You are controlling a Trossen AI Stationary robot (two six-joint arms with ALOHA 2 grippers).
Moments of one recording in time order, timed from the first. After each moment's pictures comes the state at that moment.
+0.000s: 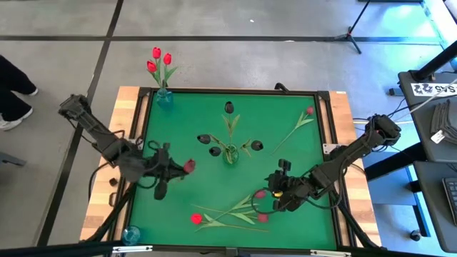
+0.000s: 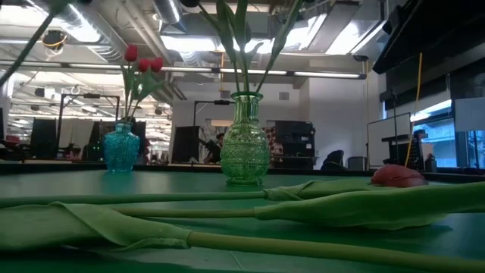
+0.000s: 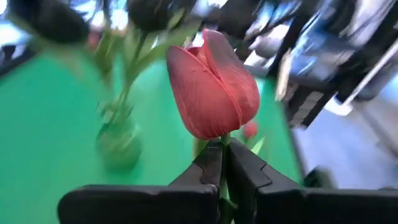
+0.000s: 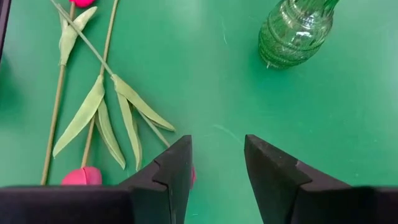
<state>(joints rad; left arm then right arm) -0.68 0.96 0.80 -0.29 -0.66 -0.51 0.64 1.46 1.03 -0.60 0.51 0.65</state>
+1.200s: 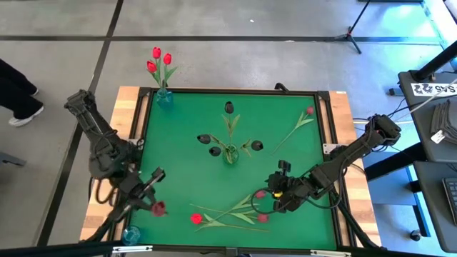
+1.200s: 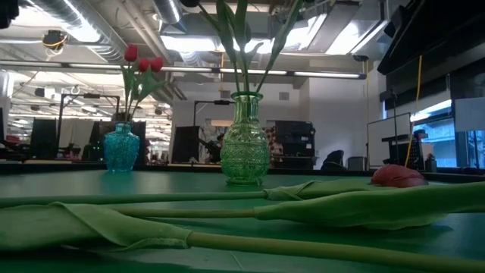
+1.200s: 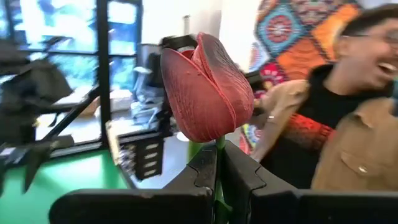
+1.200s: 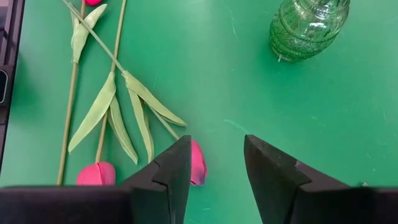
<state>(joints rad) -0.90 0.95 0.80 0.17 -0.27 -0.14 0.64 1.46 1.03 -0.59 0.47 0.68</state>
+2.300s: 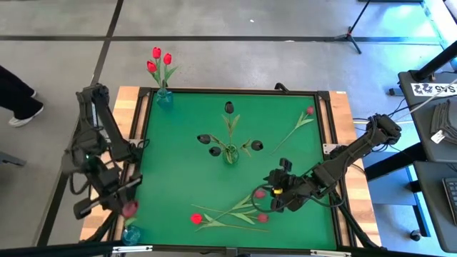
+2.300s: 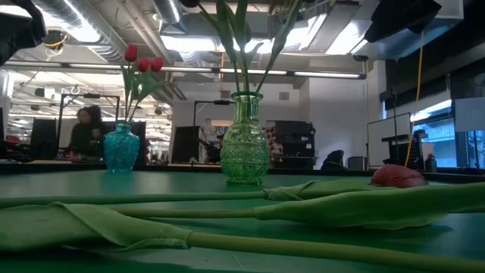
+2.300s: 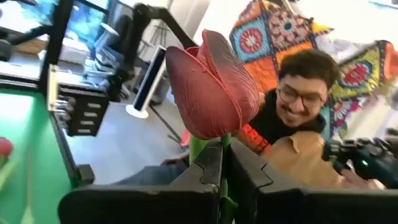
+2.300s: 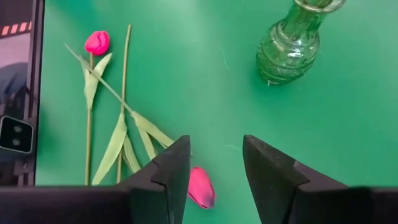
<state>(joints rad) -1.20 0.80 0.80 0.02 -0.45 -0.52 0.64 1.45 1.13 -0.64 0.53 0.77</state>
